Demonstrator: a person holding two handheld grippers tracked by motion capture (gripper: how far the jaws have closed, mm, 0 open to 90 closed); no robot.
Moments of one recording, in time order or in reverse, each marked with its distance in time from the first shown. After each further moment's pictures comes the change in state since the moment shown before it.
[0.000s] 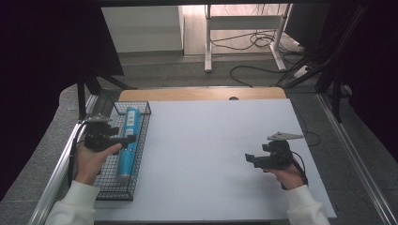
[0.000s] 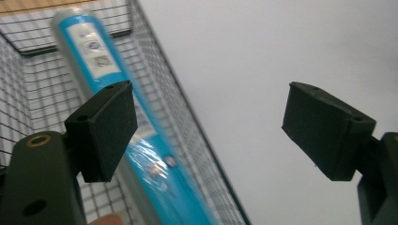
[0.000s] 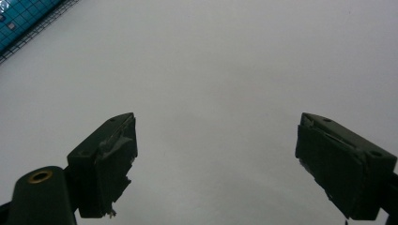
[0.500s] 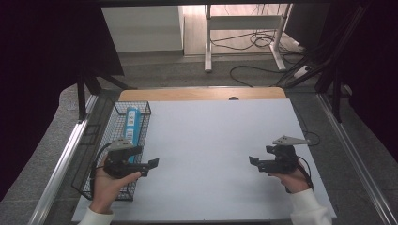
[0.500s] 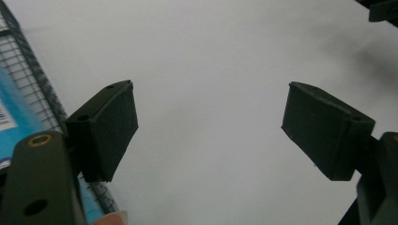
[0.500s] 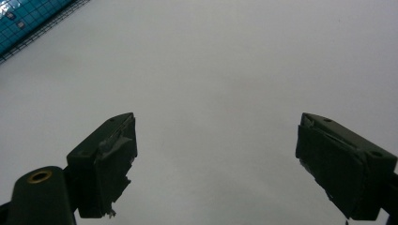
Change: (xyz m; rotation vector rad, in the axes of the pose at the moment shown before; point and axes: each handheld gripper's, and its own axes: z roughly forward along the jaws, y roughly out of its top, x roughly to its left) left arm -0.075 -0.035 0.015 -0.020 -0.137 0.117; right arm -0.003 -0.012 -0.013 -0.044 0.004 -0.034
